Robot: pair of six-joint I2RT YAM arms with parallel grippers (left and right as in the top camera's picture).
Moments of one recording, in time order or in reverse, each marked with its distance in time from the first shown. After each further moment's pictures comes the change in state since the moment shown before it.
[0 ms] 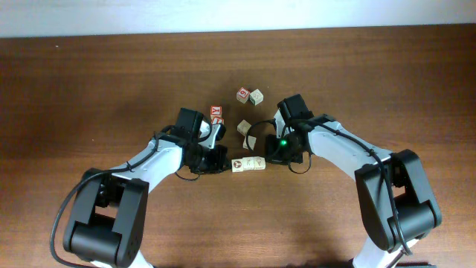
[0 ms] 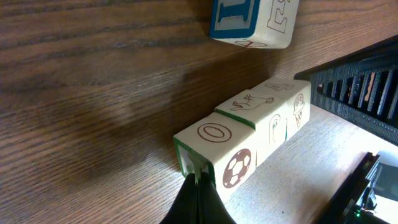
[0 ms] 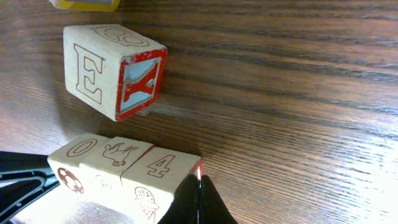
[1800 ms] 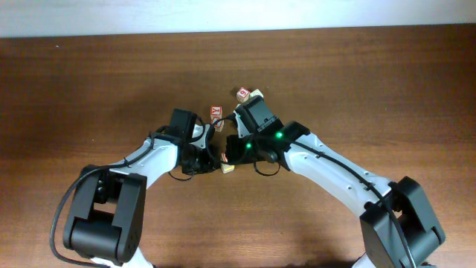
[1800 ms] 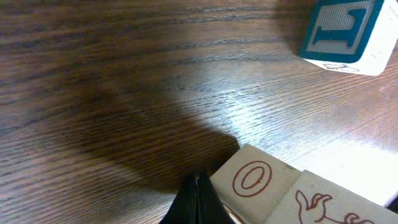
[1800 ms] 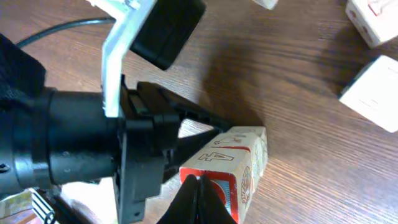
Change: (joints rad) left arm 0.042 0.019 -0.007 -0.005 -0.114 -0.034; right arm 0.272 -0.114 0.109 0.060 0.058 0.135
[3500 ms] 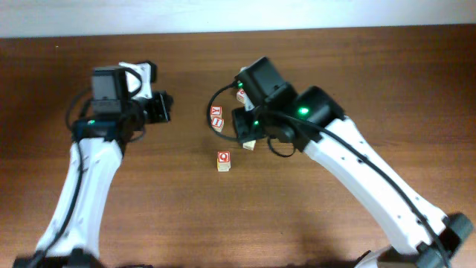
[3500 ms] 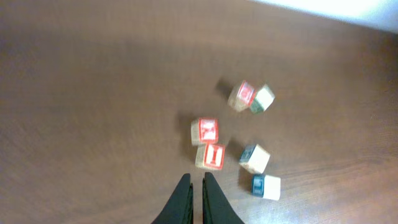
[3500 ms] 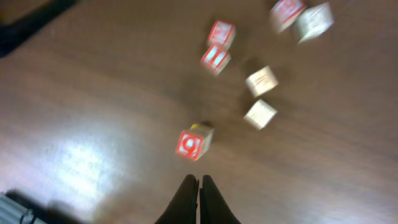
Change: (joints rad) left arm 0.275 -0.330 0.254 -0.077 -0.093 0.142; right arm 0.028 -0.091 0.540 -0.598 0.319 -0.137
